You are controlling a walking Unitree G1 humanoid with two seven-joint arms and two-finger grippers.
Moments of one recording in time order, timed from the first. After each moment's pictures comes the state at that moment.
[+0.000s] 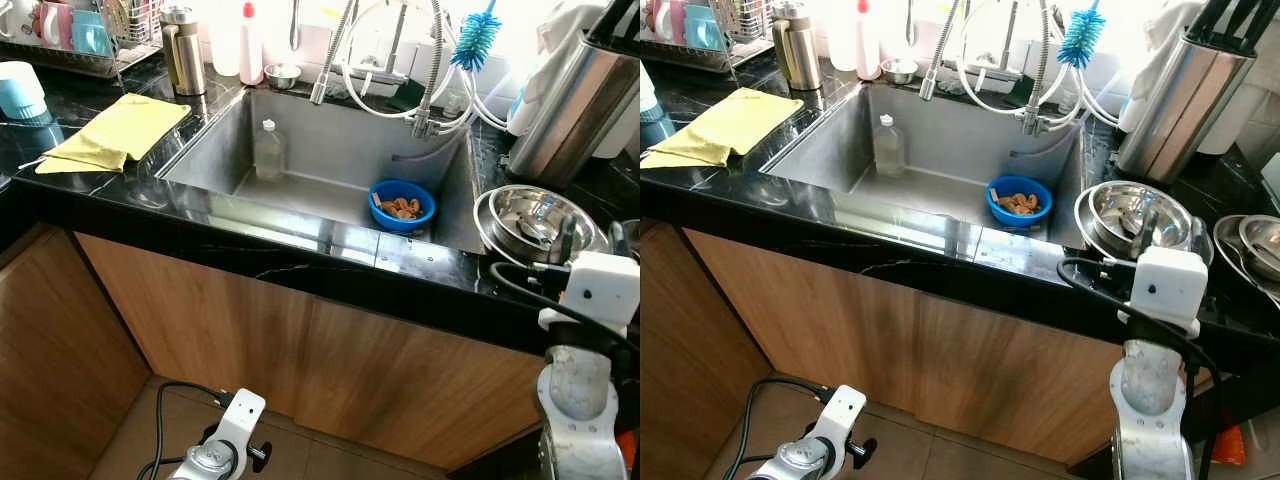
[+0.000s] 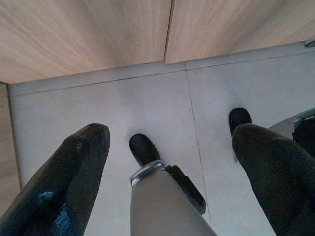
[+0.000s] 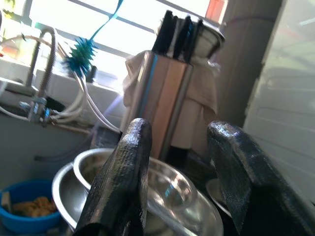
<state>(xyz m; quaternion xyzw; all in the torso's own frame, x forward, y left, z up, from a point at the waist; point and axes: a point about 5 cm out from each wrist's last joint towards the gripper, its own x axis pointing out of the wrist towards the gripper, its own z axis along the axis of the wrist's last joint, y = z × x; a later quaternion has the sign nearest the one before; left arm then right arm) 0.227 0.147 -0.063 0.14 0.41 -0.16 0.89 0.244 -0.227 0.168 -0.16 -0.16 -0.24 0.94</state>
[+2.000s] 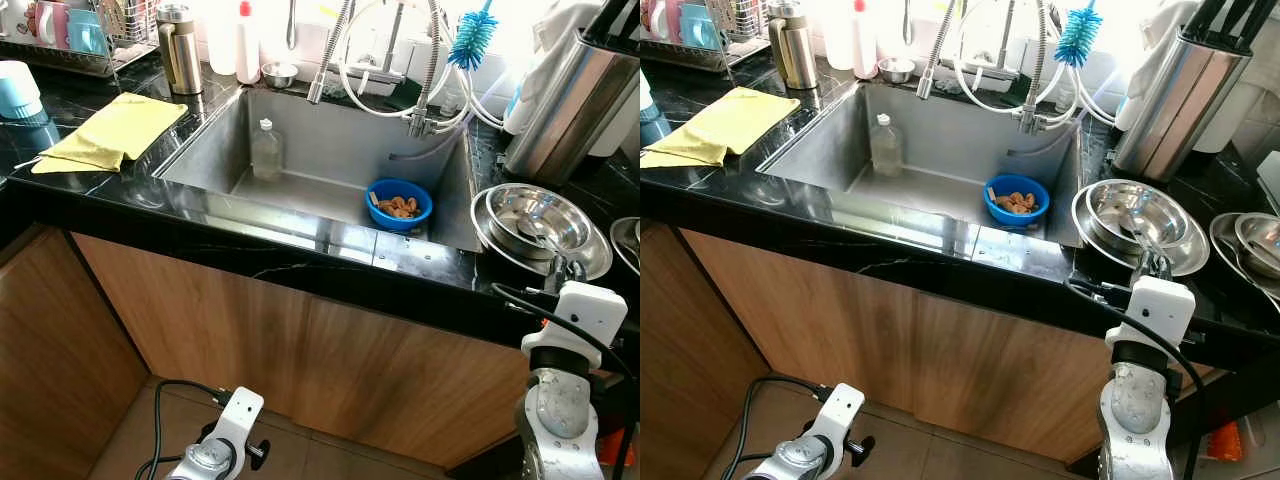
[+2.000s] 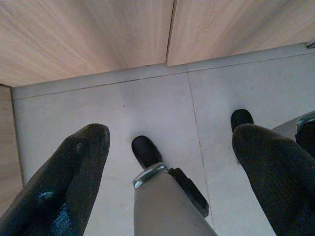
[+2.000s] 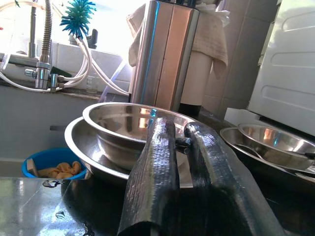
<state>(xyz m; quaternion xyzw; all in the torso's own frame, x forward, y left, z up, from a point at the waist) 0.229 0.149 -0.062 0.14 0.41 -0.15 0.89 0.245 -0.224 0.135 -0.10 -0.10 -0.22 0.96</state>
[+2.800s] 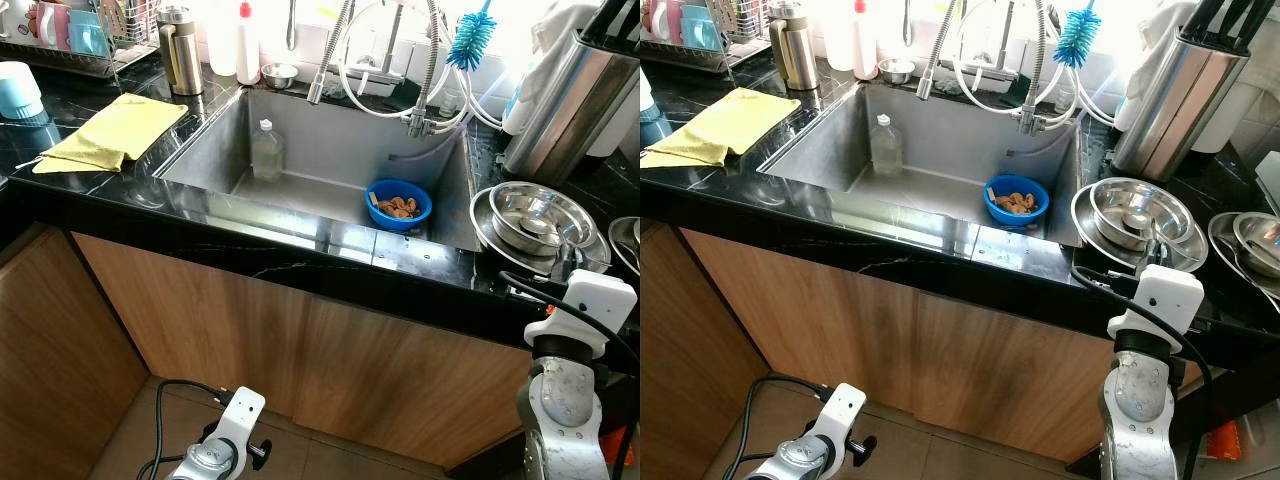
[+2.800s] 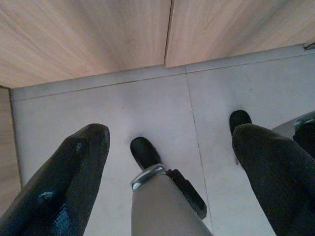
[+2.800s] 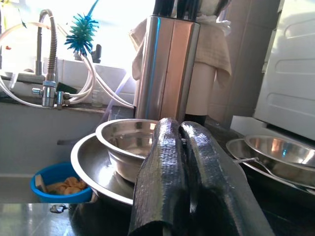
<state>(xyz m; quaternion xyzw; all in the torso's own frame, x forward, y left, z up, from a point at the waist) 0.229 0.147 -0.062 0.14 0.41 -0.15 0.89 0.254 -0.224 0.147 -0.08 -0.12 -0.21 0.97</state>
